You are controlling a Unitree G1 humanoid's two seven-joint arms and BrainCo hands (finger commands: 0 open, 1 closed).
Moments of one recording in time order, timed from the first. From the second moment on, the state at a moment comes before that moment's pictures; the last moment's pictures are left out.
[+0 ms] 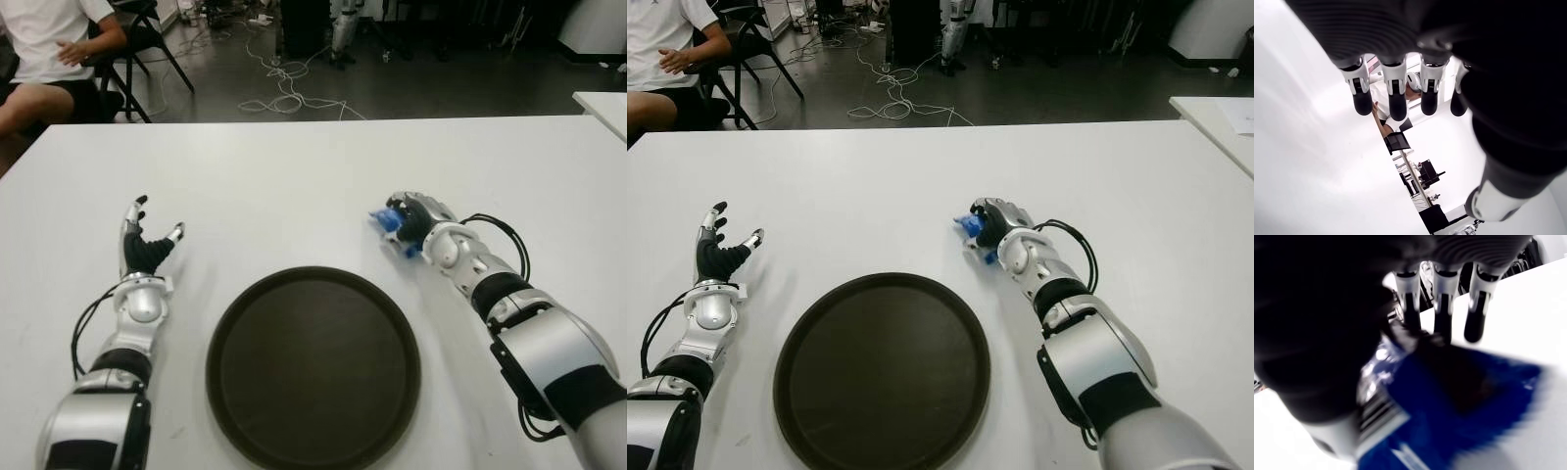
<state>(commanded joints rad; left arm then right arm) -0.55 0.27 0.06 1.20 0.19 -0.53 0.43 -0.88 -0.16 0.40 1.36 -0.58 -0.19 -0.21</state>
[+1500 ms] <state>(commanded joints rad) -0.55 0.27 0.06 1.20 0.19 -0.53 0.43 -0.89 -0.15 0.40 1.36 -0.59 -0.16 -0.34</state>
